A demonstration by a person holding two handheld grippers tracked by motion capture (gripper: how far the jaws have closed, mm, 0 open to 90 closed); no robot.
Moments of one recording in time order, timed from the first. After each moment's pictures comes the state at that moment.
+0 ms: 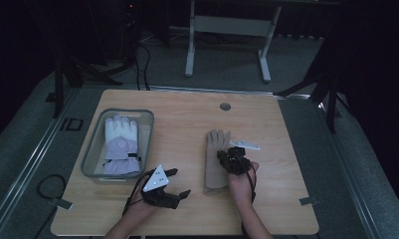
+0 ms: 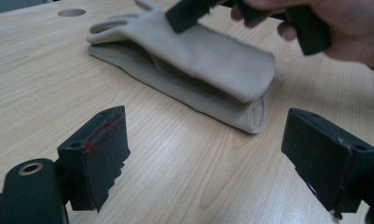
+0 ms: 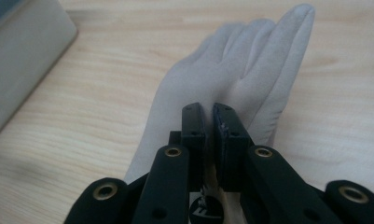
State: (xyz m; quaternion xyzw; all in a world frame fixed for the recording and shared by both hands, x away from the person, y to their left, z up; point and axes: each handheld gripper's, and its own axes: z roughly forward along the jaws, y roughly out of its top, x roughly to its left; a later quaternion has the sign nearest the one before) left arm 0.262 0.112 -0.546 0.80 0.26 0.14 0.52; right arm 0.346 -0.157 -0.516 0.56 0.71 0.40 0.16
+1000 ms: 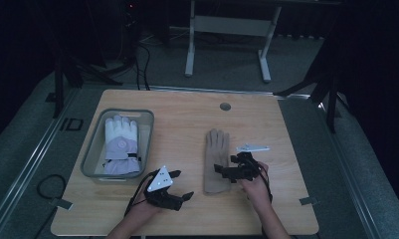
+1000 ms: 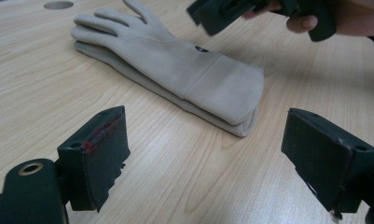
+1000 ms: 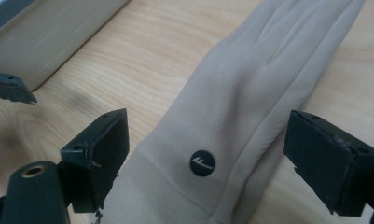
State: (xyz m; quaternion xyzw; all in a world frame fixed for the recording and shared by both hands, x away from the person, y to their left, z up) left arm 0.260 0.102 -0.543 0.81 0.26 0.13 0.51; right arm 0.341 -0.194 -0.517 0.44 0.79 0.43 0.07
